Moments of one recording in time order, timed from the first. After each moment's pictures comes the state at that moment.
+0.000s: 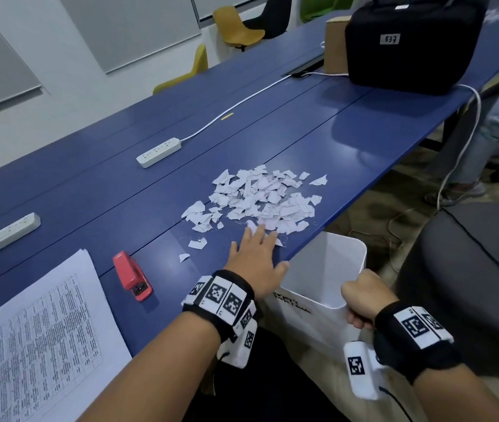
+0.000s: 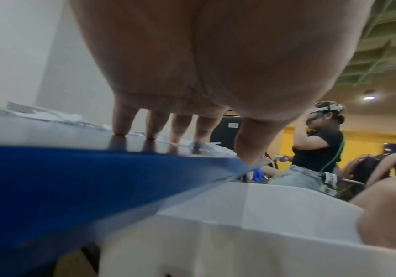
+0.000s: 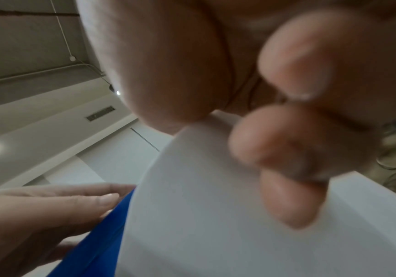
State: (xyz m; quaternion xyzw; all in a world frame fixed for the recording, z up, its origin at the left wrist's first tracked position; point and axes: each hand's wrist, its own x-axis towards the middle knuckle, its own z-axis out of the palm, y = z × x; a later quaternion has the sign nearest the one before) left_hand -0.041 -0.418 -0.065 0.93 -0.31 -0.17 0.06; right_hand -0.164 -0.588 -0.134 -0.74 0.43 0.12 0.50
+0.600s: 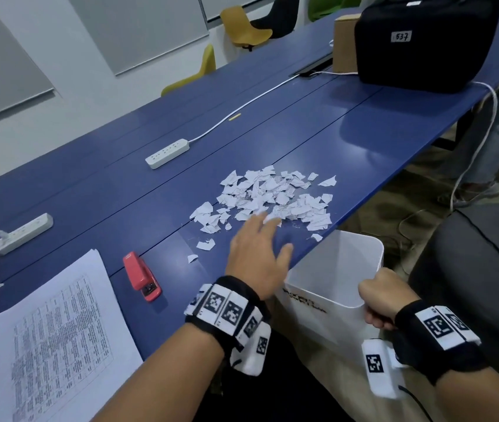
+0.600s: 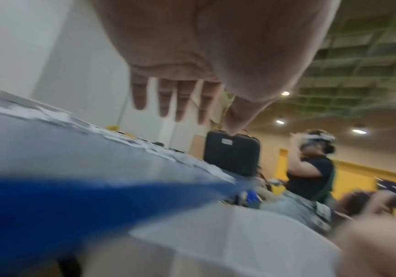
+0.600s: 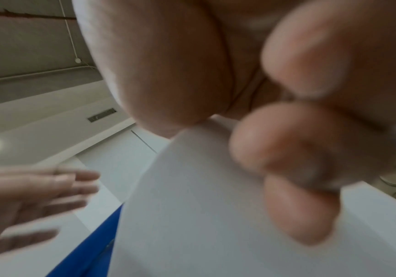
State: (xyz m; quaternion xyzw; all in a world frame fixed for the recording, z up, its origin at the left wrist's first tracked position) left_hand -0.047 -0.413 -0.052 0.92 -0.31 0.01 0.23; right_hand -0.168 -0.598 -0.120 -0.75 0.44 0.13 0.48
